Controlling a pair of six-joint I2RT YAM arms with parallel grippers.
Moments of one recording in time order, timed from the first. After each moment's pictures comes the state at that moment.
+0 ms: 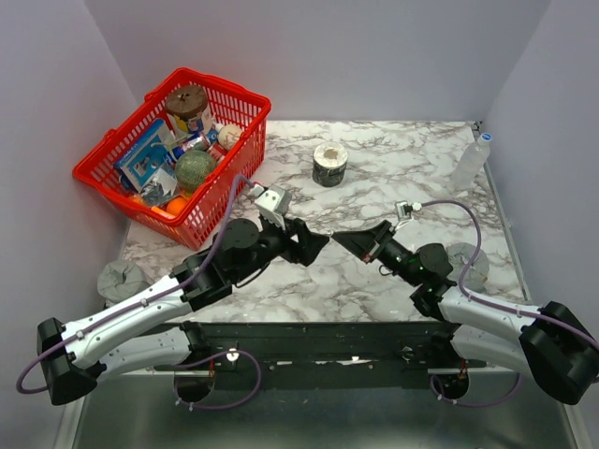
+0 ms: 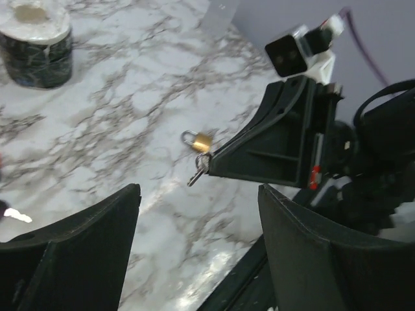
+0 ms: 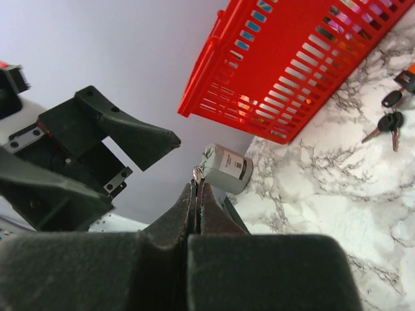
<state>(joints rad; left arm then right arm) -1.02 0.91 0.83 -0.10 -0.18 -0.40 0.69 1.05 0.25 1.00 -0.22 1.11</state>
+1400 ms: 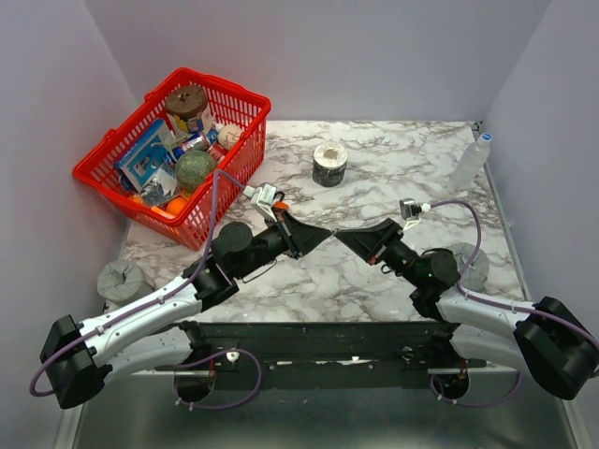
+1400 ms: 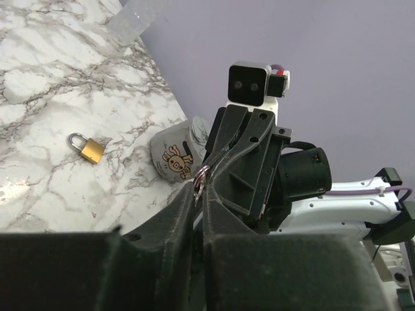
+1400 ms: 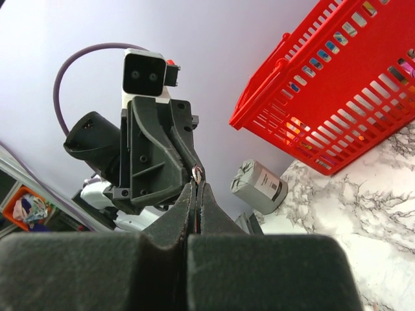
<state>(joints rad) -0.92 0.93 0.65 0.31 0.05 -0.93 0.69 1.08 0.22 1.29 -0.28 1.11</state>
